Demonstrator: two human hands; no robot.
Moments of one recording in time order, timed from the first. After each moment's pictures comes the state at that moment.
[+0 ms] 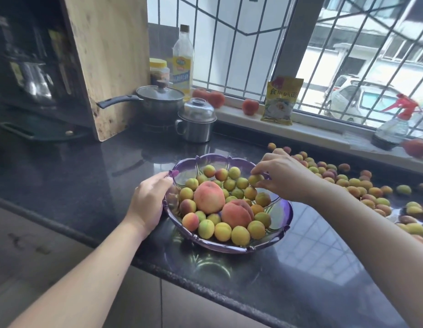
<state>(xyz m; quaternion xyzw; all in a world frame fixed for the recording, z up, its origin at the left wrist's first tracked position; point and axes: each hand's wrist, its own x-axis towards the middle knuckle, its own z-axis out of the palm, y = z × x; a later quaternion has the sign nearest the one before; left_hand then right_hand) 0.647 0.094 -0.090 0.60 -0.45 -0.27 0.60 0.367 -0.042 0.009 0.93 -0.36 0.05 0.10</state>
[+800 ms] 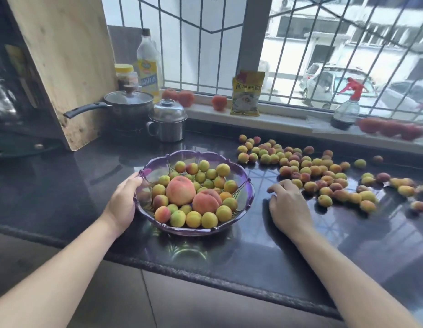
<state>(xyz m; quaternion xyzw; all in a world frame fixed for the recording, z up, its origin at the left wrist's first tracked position) 0.635 0.101 -0.077 0.57 -0.44 -0.35 0.60 0.276 0.010 -0.086 0.75 -0.60 0.27 0.02</state>
